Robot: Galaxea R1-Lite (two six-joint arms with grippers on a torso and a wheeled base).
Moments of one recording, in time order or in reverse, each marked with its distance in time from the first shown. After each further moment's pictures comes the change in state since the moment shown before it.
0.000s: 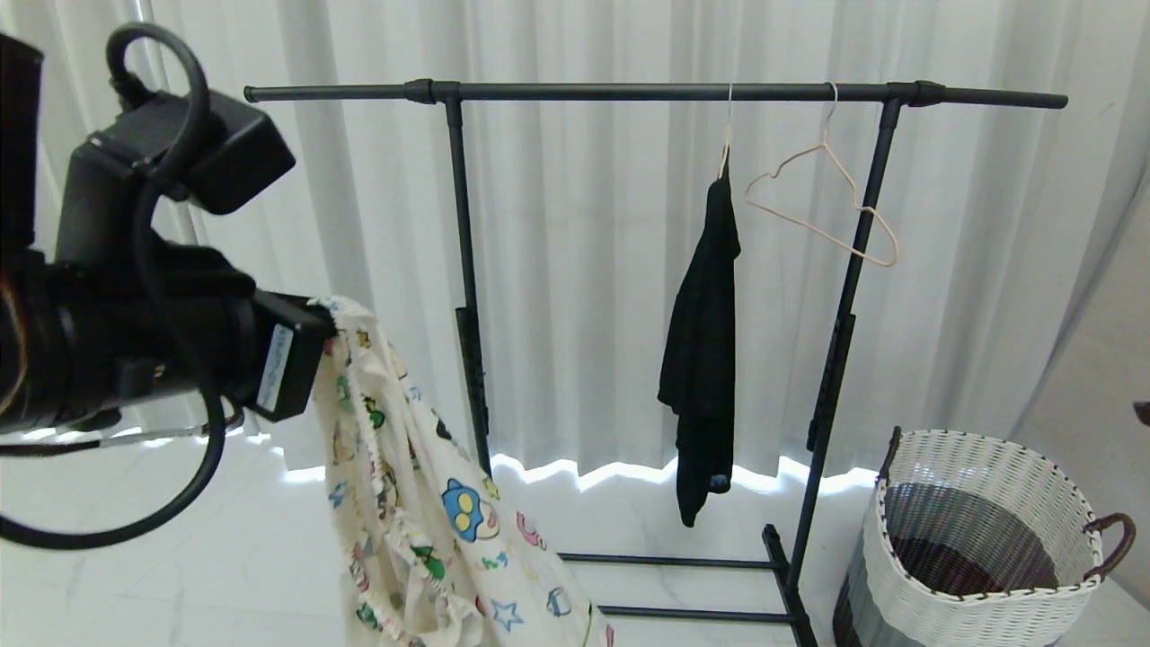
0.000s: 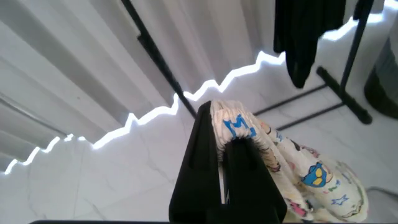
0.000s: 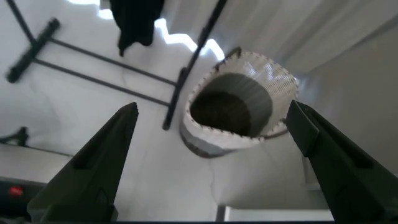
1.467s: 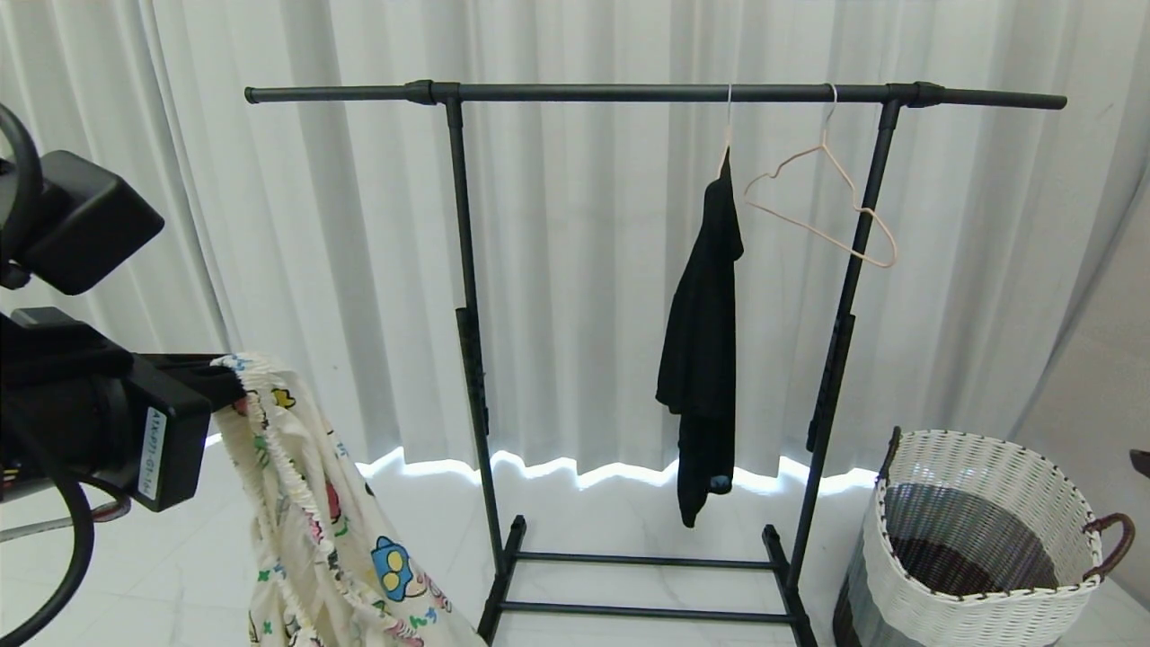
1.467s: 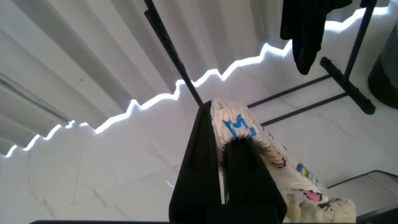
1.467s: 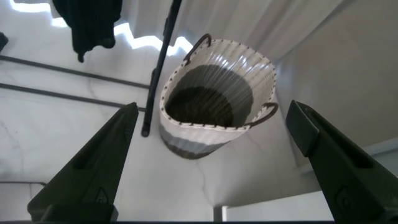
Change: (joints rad) left arm 0.064 -0.163 0.157 -0.003 -0.034 0.002; right arm -0.195 -0.104 0.393 -0.391 0.027 -0.065
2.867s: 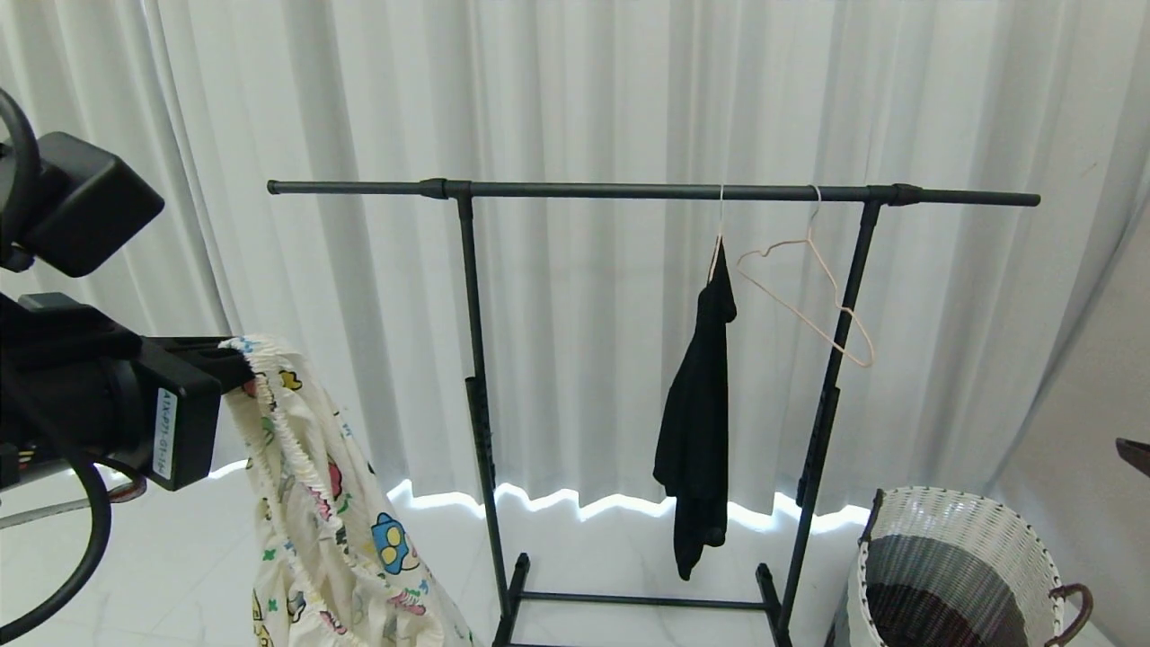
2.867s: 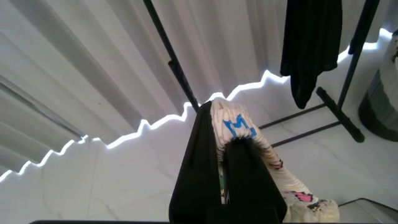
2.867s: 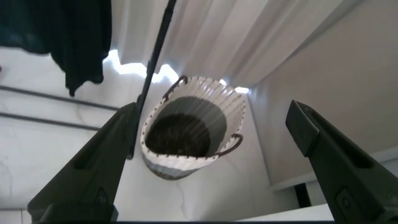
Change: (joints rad) left arm 0.000 0.008 0.011 -0.068 0.000 0.000; right arm -0.027 0.011 0.071 -0.138 0.011 -0.051
